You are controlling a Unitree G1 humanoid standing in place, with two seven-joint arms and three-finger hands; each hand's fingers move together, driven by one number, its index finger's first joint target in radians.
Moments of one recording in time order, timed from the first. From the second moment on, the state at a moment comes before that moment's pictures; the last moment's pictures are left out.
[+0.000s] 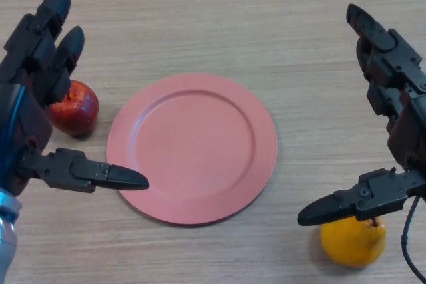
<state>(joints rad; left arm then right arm) -0.02 0.27 0.21 -0.66 -0.23 0.36 -0.19 -0.01 -0.22 0.03 -0.83 0.01 0.55 0.19</state>
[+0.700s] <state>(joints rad) -0.02 0.27 0.21 -0.63 -0.21 0.33 -0.17 0.14 -0.22 -0.06 -0.71 -0.03 0.41 0.26</state>
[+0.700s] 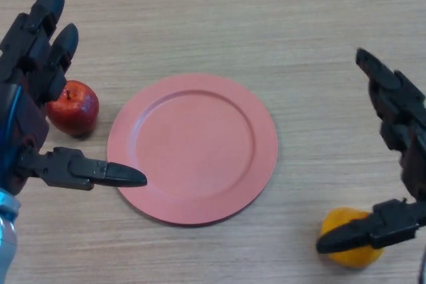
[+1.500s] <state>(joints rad) -0.04 0.27 0.17 -0.59 -0.13 0.30 -0.15 0.16 -0.22 -0.13 0.09 -0.03 -0.40 0.27</state>
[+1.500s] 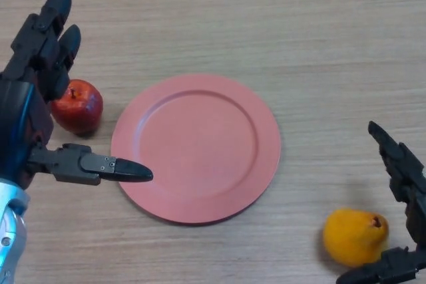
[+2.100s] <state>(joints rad) -0.01 0.26 0.17 -0.61 -0.13 0.27 -0.16 0.14 -0.23 -0.10 0.33 -0.07 -0.50 0.10</state>
